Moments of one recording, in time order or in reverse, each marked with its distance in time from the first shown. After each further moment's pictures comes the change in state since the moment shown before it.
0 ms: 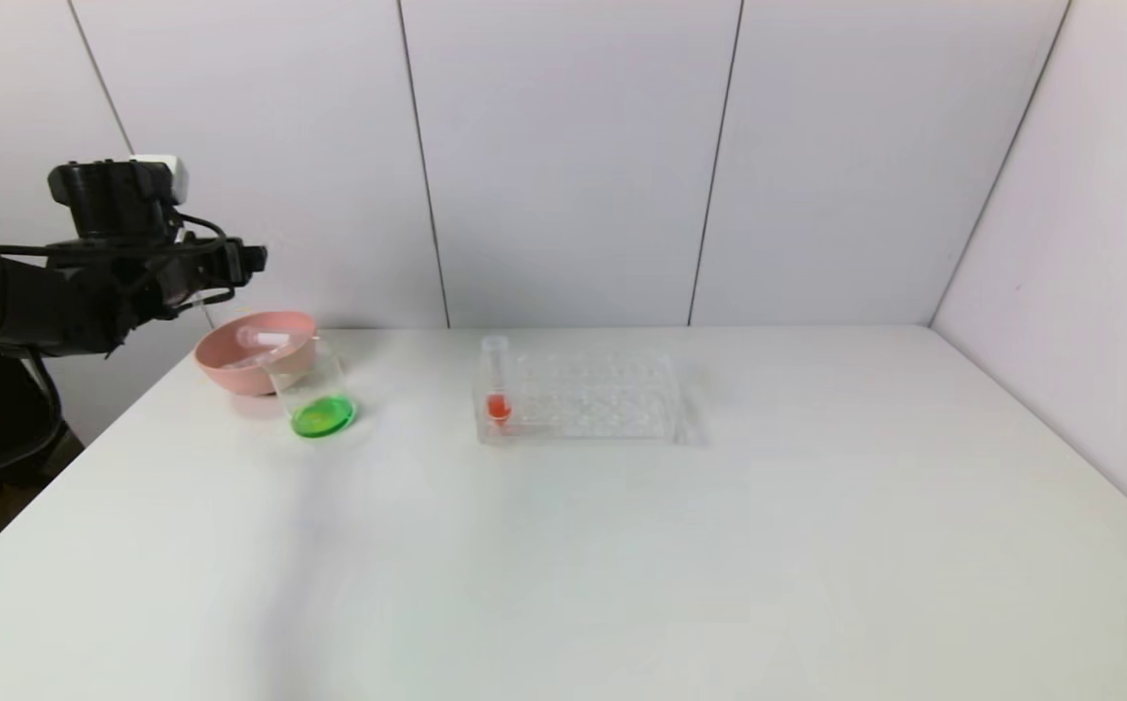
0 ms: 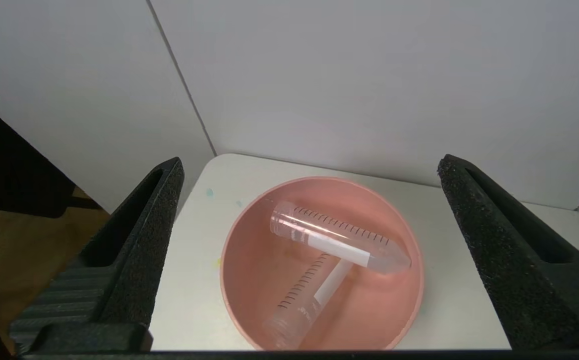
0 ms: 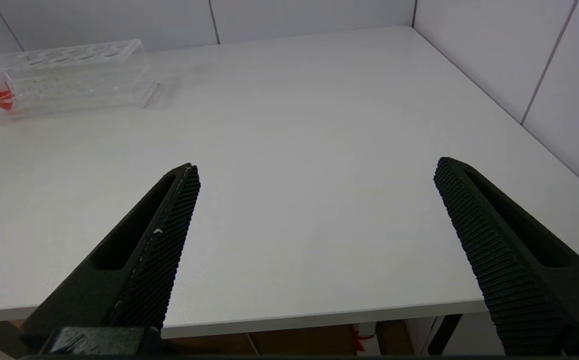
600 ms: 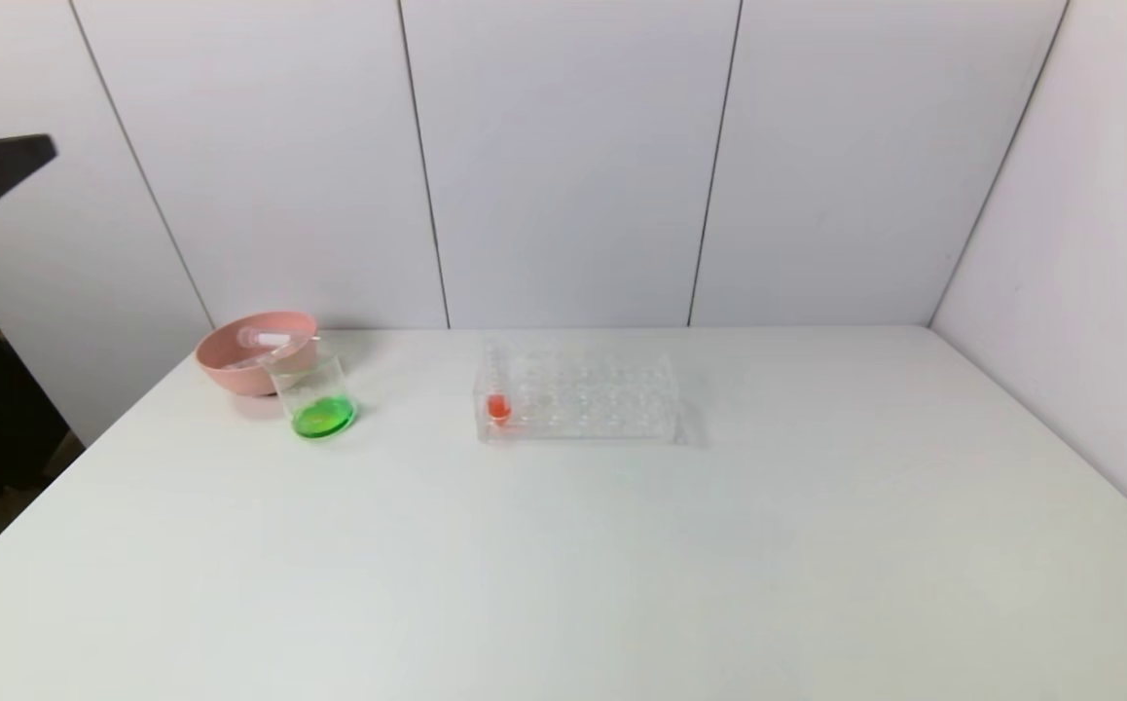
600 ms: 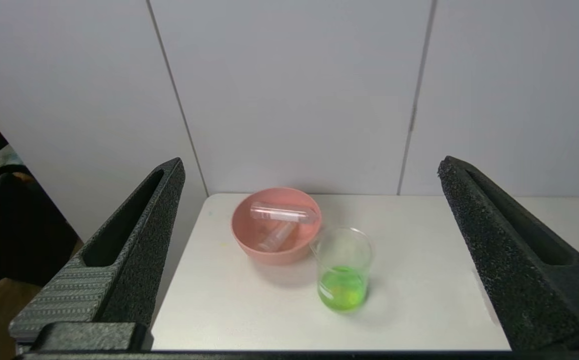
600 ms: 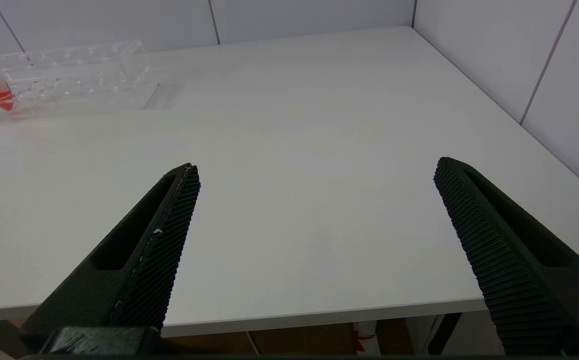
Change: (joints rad) left arm -0.001 -0.974 0.464 0.278 -0.237 0.015; right arm 0.000 0.000 0.000 0.000 0.000 0.000
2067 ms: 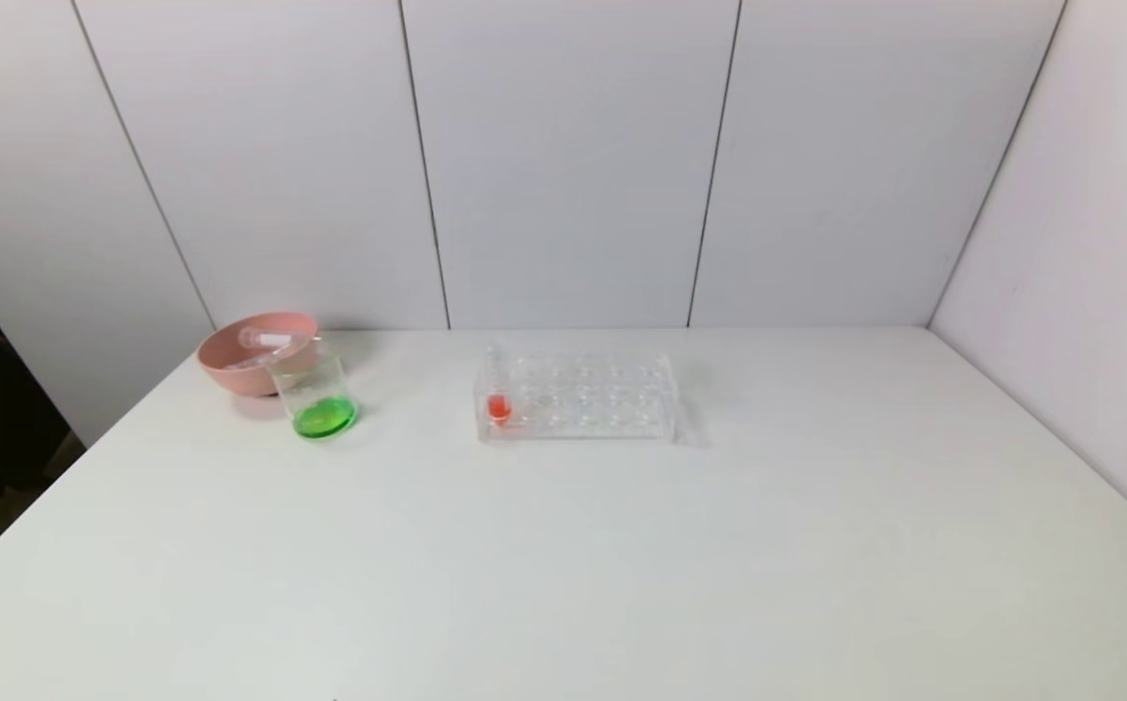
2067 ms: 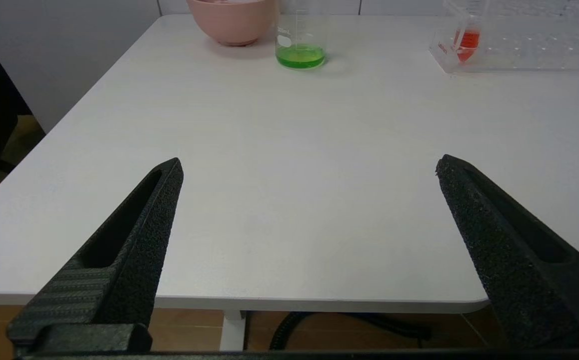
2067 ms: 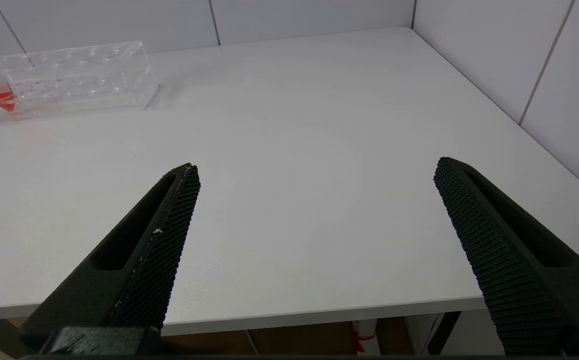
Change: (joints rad) left arm -0.114 -1.037 0.959 0.189 0.090 -0.110; right arm 0.000 0.000 0.000 0.000 0.000 0.000
